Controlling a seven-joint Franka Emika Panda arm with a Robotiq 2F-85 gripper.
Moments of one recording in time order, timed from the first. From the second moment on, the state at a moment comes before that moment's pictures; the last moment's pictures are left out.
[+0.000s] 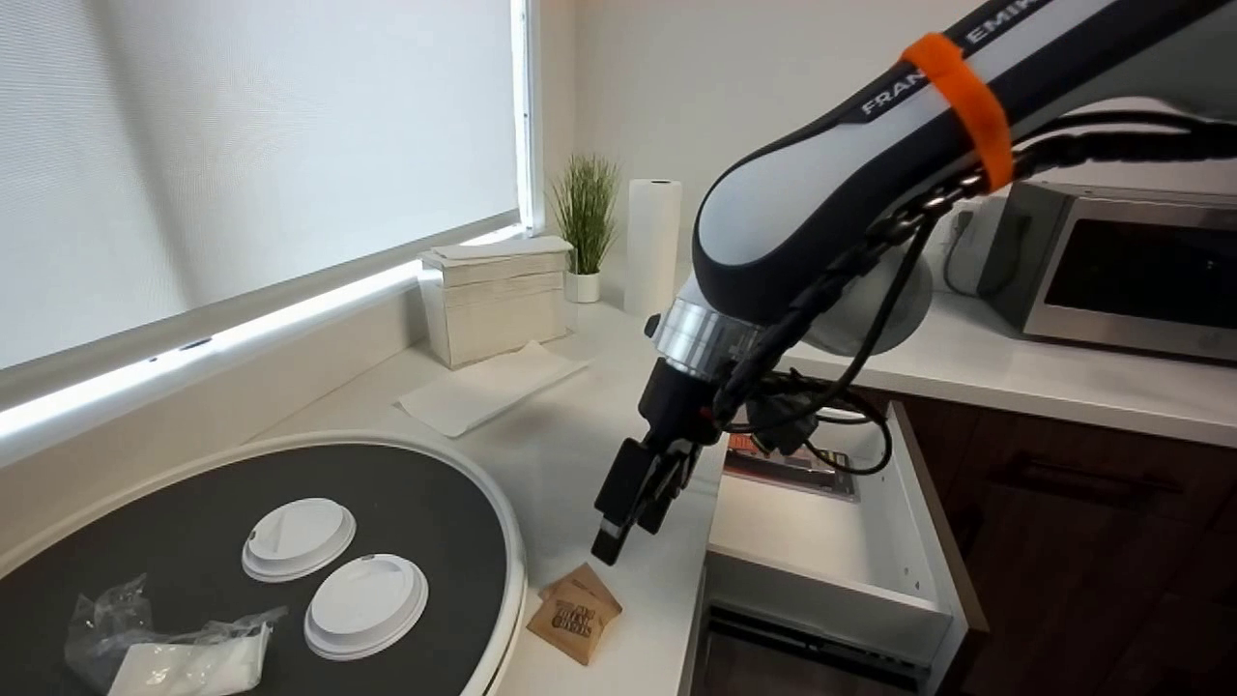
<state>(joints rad) 0.32 0.26 0.32 -2.13 0.54 2.46 -0.44</state>
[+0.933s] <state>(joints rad) 0.27 0.48 0.39 -1.94 0.46 2.41 -0.44</state>
